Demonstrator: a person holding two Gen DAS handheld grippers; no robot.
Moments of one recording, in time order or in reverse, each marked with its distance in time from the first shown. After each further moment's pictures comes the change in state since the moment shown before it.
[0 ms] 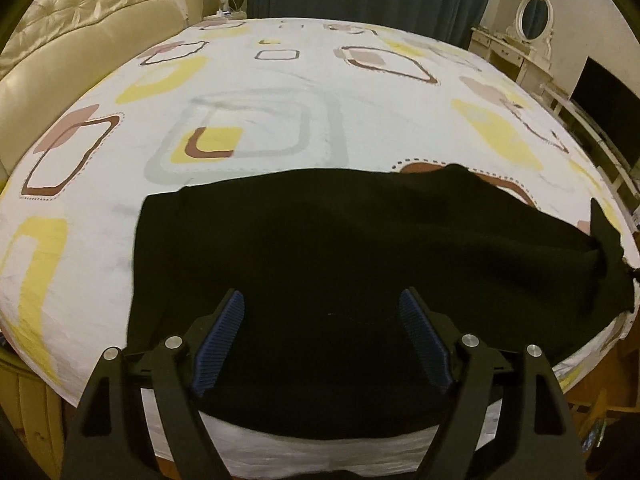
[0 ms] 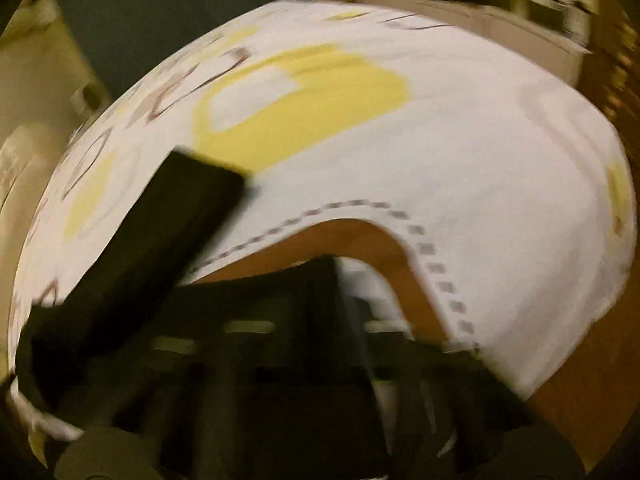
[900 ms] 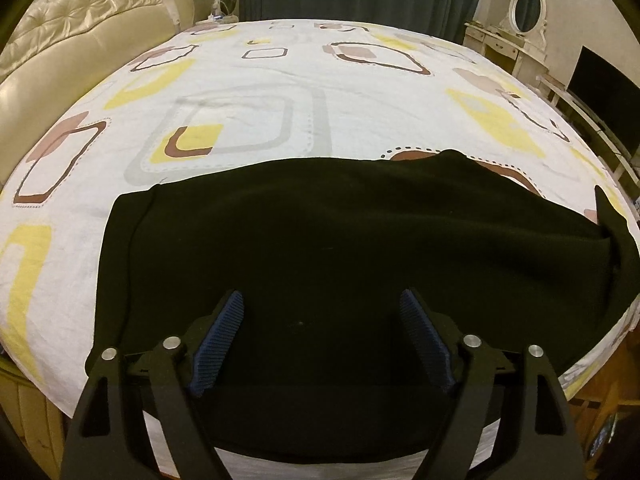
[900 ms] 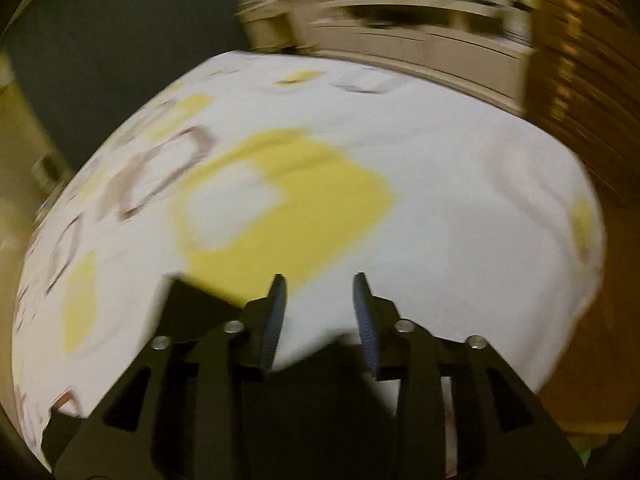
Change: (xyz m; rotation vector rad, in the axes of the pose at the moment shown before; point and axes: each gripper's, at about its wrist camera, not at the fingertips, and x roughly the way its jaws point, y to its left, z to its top) left arm 0.016 -0.014 -0.009 0.033 -0.015 0.000; right arm -0.012 0.049 0.078 0.204 -0.115 -0.034
